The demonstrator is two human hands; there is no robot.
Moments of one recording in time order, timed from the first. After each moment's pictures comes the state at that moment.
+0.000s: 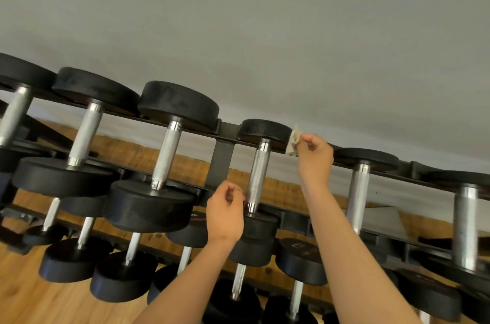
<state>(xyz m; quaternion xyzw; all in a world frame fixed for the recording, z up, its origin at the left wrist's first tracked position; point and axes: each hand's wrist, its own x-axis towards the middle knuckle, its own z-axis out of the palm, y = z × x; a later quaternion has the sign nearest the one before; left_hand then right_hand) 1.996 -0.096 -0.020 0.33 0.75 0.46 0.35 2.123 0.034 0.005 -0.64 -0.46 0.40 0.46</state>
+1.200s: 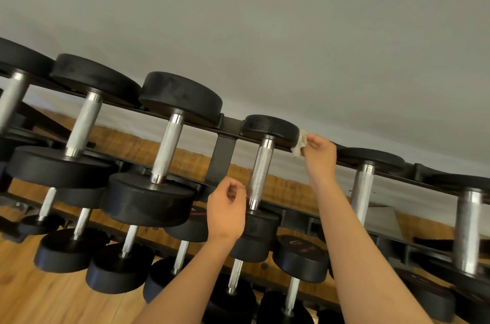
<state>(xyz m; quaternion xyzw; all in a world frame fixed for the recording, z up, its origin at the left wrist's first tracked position) 1.996 -0.097 -0.021 0.33 0.74 0.46 0.35 2.134 0.047 -0.004 -0.66 -0.47 0.45 0.39</state>
